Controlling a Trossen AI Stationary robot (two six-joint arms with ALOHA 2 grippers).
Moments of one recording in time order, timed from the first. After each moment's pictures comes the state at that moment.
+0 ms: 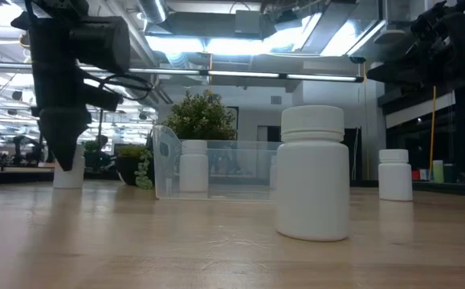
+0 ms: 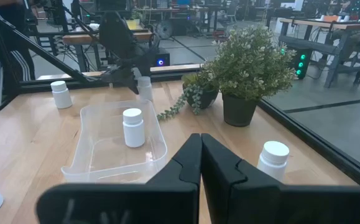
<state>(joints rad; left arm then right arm) 0.00 1.29 0.65 -0.90 -0.32 -0.70 -0.06 0.22 0.17 -0.05 0.18 0.02</state>
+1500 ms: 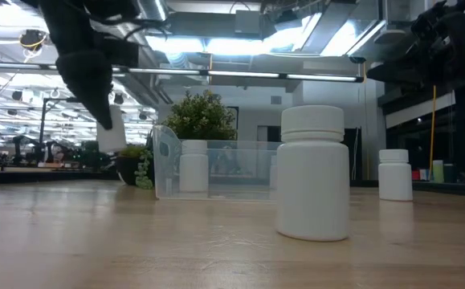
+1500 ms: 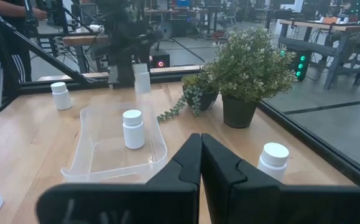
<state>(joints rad) -0.01 1.14 0.77 -0.82 -0.31 -0.37 -0.06 0.22 0.17 -0.04 0.18 0.02</state>
